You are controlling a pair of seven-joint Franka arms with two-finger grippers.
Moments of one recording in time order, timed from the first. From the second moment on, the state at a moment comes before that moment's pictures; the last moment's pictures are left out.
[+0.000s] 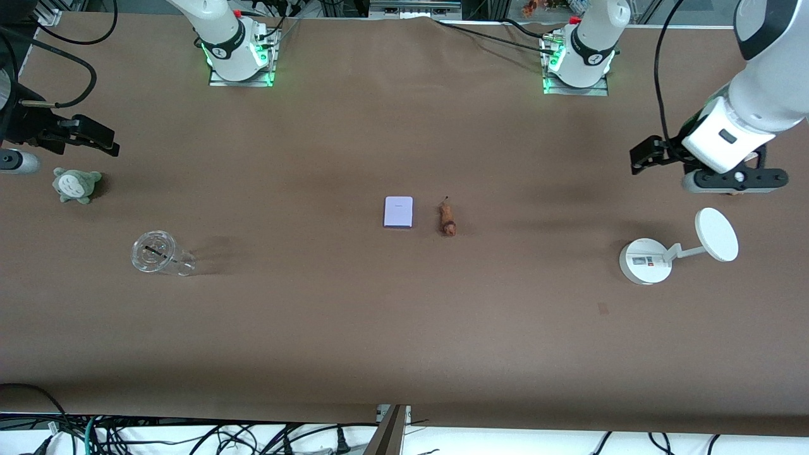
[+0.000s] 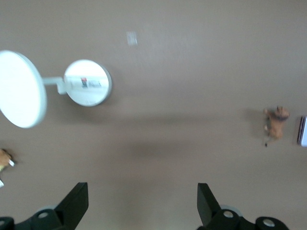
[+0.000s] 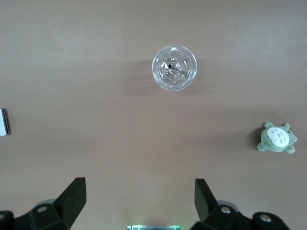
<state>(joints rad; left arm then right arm) -0.02 0.04 -0.11 -1.68 -0.02 1.59 -0.15 0.12 0.04 -0.12 -1.56 0.01 1.51 0.03</state>
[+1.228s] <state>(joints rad) -0.34 0.61 -0.29 -1.69 0.02 2.23 -0.64 0.12 0.14 -0.11 -1.55 0.01 1.53 0.03</state>
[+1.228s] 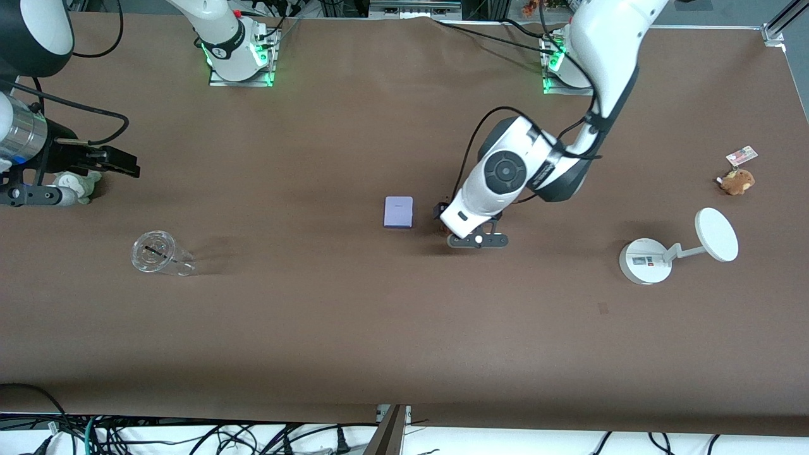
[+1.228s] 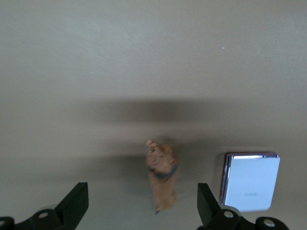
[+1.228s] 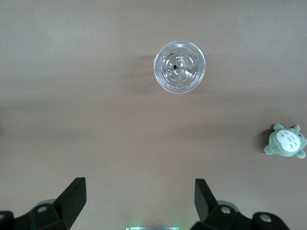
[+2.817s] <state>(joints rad) -0.13 0.53 -0.25 -1.63 0.13 1.93 -0.25 0.37 0.35 -0.09 -1.55 0.01 1.77 0.19</state>
